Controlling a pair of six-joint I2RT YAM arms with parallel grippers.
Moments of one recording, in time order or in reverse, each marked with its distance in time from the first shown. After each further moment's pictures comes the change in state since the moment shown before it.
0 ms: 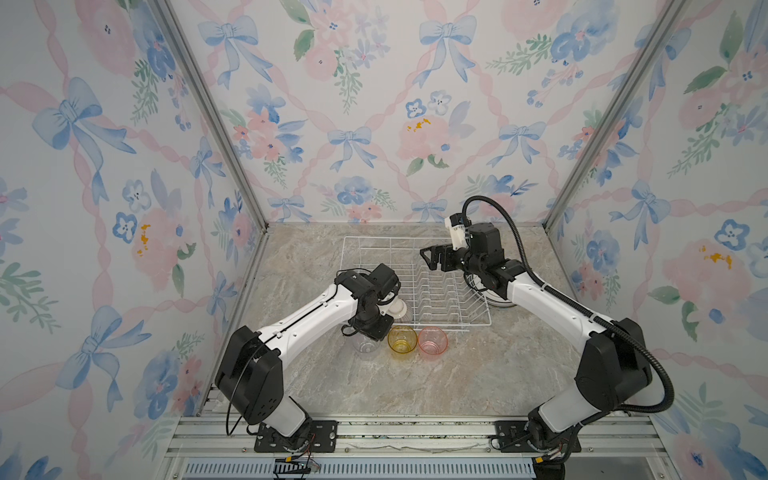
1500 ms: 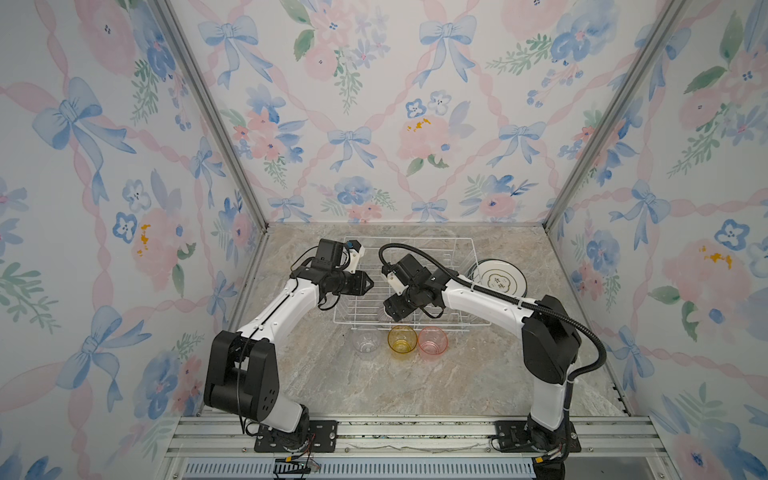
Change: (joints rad) left arm 0.418 -0.011 -0.154 0.618 0.325 -0.011; right arm 0.365 0.341 0.286 -0.512 0.199 -0.148
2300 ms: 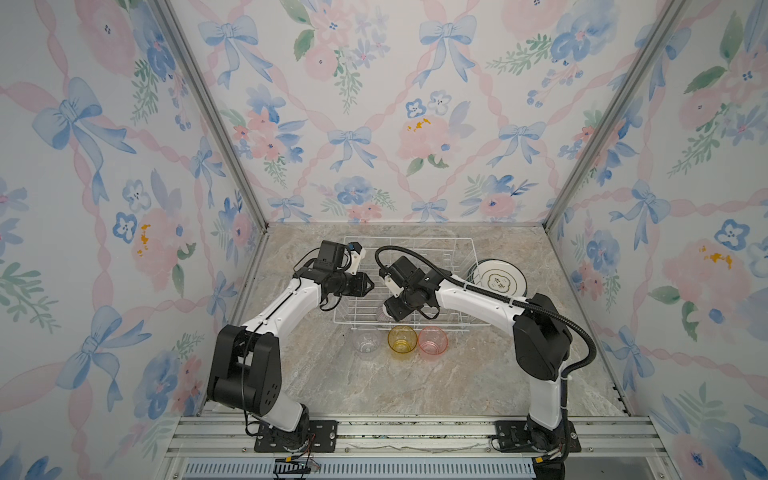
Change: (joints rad) left arm 0.000 0.031 -0.013 0.037 0.001 0.000; right arm 0.018 0.044 0.037 -0.035 0.023 0.015
